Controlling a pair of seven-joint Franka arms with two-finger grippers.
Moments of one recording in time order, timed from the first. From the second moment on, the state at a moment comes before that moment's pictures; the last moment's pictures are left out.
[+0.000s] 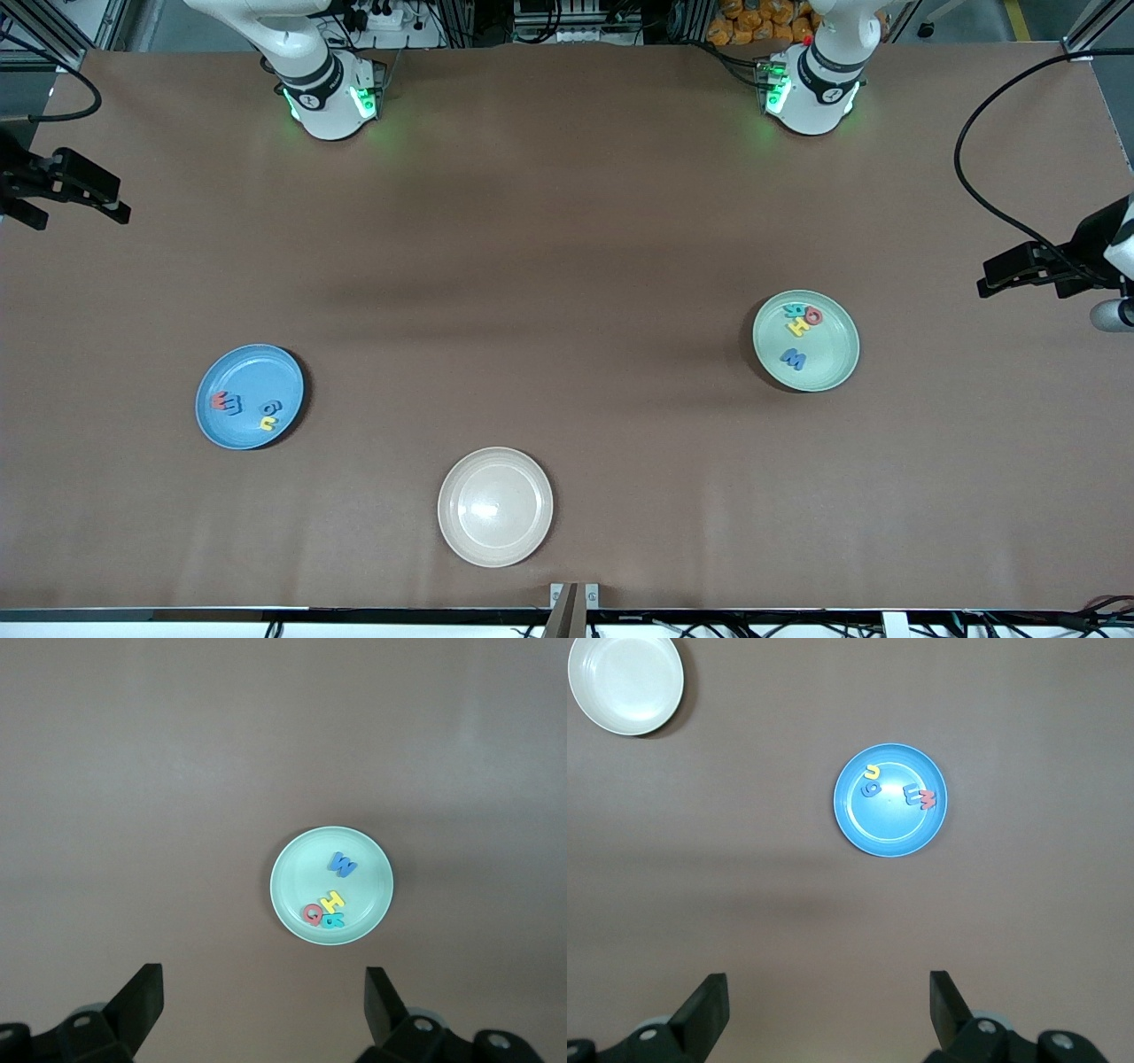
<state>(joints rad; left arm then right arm) 0.18 0.18 -0.23 -1.40 0.02 1.57 -0.03 -0.01 -0.02 -0.02 -1.50 0.02 1.49 -0.07</state>
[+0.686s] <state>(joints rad) 0.04 0.02 -0.13 -1.53 0.02 1.56 -0.07 -0.01 -0.02 -0.02 -1.50 0.02 1.49 -0.07</state>
